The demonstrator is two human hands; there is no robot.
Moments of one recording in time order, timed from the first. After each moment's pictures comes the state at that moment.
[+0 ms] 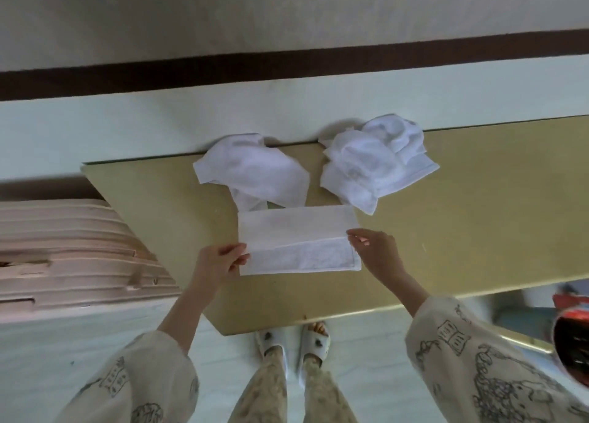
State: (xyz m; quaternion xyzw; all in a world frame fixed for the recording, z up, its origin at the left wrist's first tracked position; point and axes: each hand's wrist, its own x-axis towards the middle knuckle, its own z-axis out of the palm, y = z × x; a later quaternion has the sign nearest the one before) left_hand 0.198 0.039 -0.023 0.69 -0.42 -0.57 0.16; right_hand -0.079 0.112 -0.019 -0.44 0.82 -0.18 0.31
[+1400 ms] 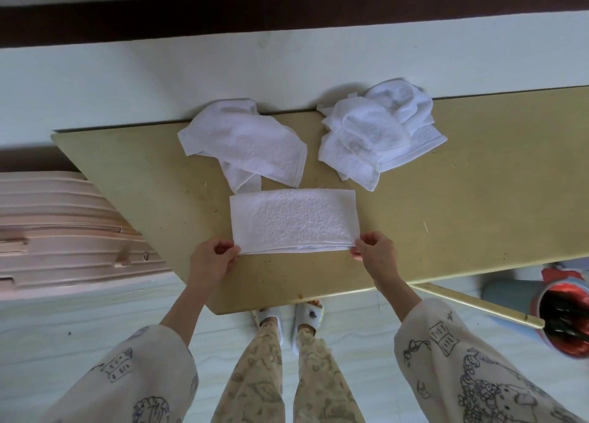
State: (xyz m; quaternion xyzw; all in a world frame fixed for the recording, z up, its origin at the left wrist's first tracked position) left_hand 0.202 0.065 -0.060 0.72 -0.48 -0.48 0.09; right_hand -0.068 0.146 -0.057 -0.14 0.84 -0.29 0.43
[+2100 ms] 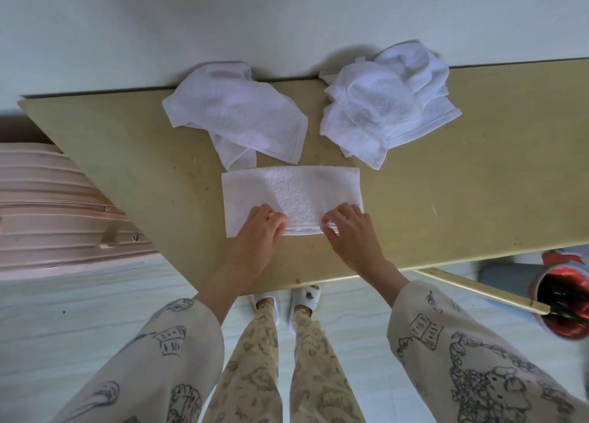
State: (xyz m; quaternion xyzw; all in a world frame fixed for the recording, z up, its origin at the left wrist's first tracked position) left_hand 0.145 0.082 -0.092 0.44 -0.84 -0.30 0.11; right_hand -0.047 0.142 -0.088 -0.67 0.72 -0.13 0.13
